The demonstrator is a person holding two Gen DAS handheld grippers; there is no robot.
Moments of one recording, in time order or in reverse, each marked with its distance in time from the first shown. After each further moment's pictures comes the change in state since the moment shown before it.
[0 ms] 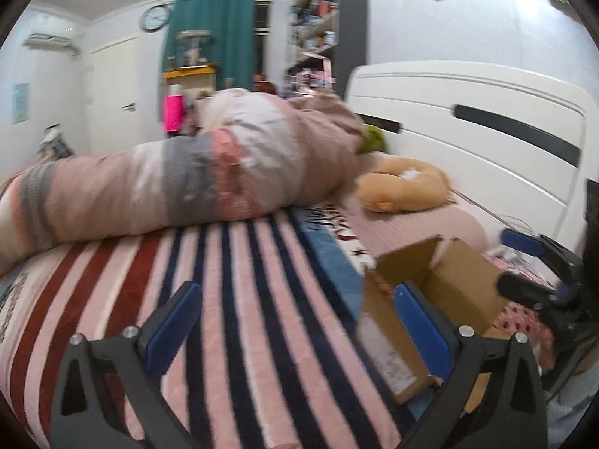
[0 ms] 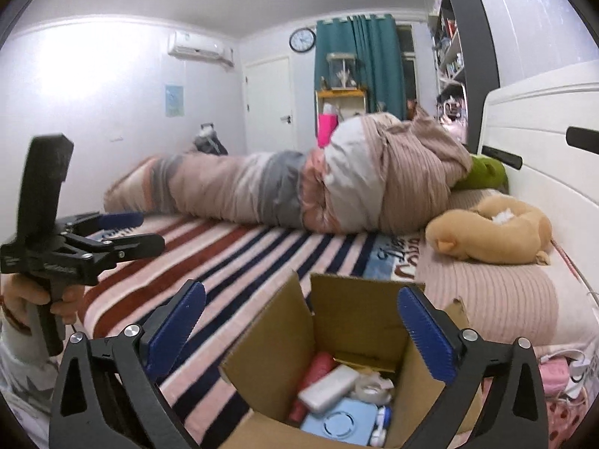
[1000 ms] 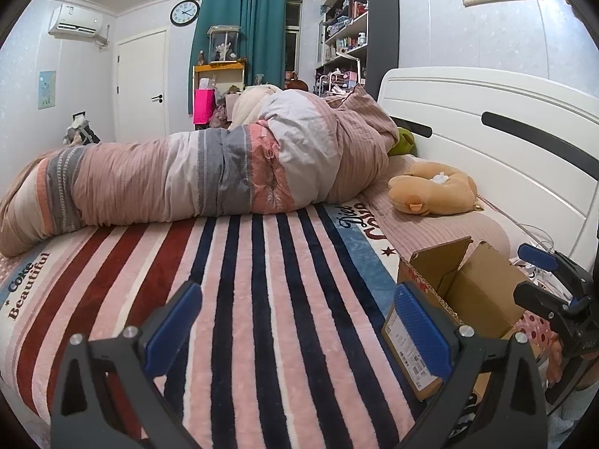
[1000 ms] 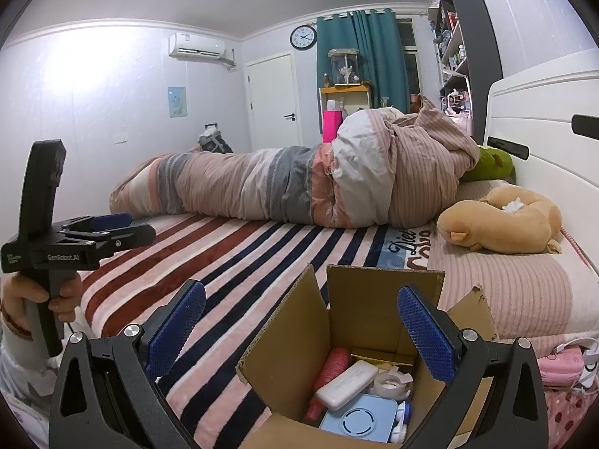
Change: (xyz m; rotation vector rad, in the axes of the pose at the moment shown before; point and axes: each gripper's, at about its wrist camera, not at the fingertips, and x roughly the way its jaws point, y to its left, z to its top) left arm -0.008 0.023 -0.009 -0.045 0.008 0.073; right arm 0.010 0.001 -0.007 0.021 0.019 0.029
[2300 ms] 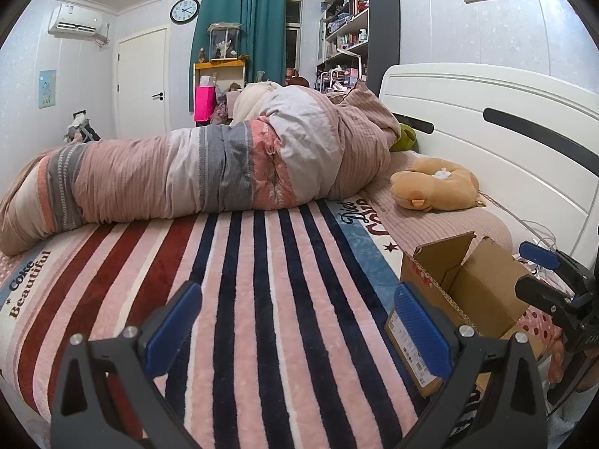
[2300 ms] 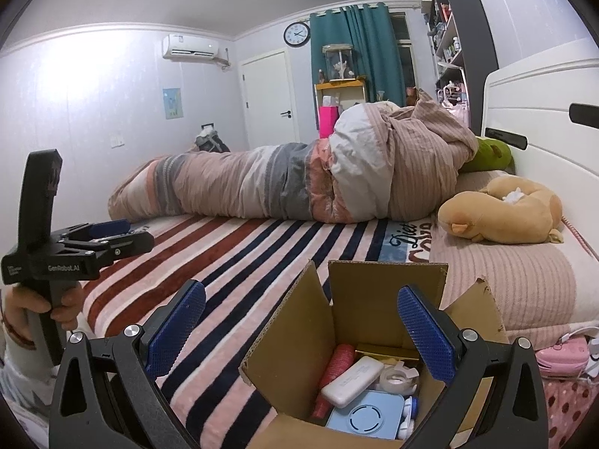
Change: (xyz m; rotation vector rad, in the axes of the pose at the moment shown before) left arm 0.002 0.001 -0.005 -0.001 0.011 0.008; right arm 0.001 0.017 -0.004 0.039 0.008 -0.020
